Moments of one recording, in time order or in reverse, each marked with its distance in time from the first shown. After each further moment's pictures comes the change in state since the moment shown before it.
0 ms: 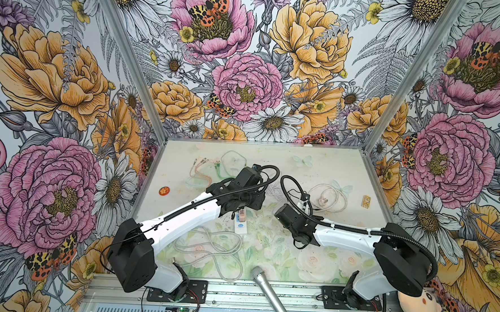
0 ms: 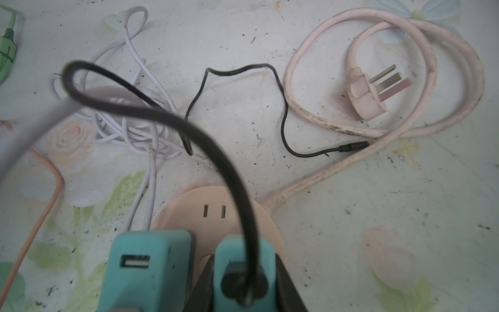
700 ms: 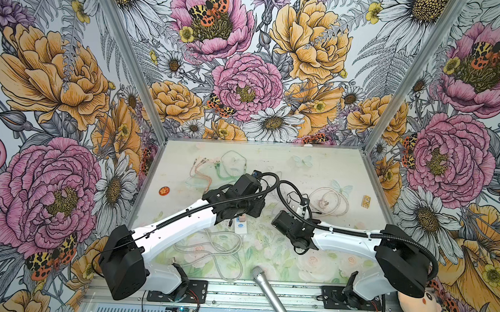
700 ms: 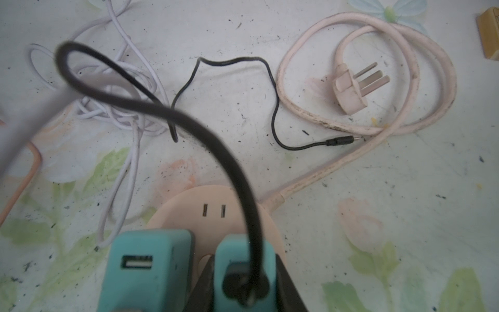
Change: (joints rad) left arm -0.048 -0.090 -0.090 -0.005 0.002 0.000; right arm 0.104 -0.006 0.012 -0.144 0.061 0.102
